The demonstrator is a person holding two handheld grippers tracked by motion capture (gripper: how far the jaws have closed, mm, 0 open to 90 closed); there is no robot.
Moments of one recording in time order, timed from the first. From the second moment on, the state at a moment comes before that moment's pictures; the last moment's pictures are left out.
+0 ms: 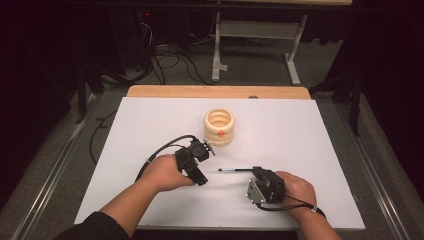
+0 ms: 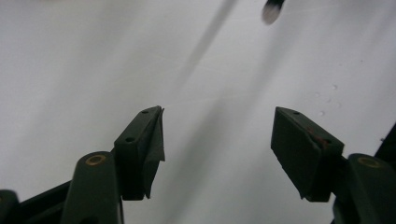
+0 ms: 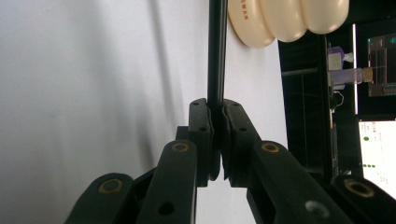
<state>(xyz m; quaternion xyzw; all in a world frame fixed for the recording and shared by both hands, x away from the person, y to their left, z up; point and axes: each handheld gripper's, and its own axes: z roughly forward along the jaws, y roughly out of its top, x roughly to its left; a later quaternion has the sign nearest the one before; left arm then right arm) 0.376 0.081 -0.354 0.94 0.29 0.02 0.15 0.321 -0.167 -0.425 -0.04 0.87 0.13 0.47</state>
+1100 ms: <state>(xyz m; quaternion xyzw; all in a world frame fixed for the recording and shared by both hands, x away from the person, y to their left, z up) 0.379 0.118 -0.366 0.90 0.37 0.09 0.23 0.328 -0.186 -0.416 0.06 0.87 0.16 0.47</state>
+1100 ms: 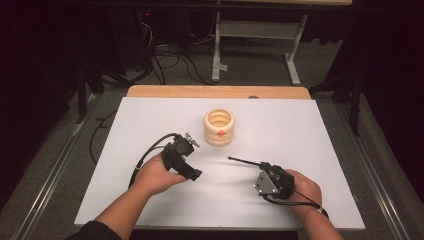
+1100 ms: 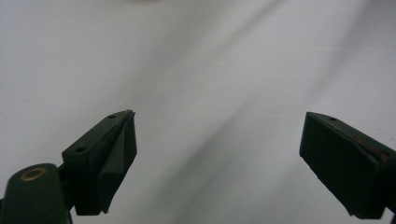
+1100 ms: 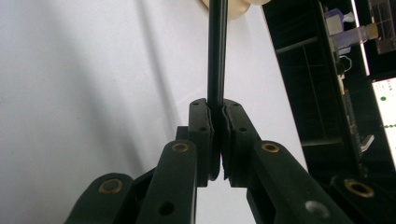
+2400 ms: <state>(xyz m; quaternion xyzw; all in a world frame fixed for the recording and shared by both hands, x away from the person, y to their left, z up) 0.361 0.155 -0.404 0.78 0.45 0.15 0.42 0.339 -0.202 -0.414 0.18 0.86 0.24 0.42</state>
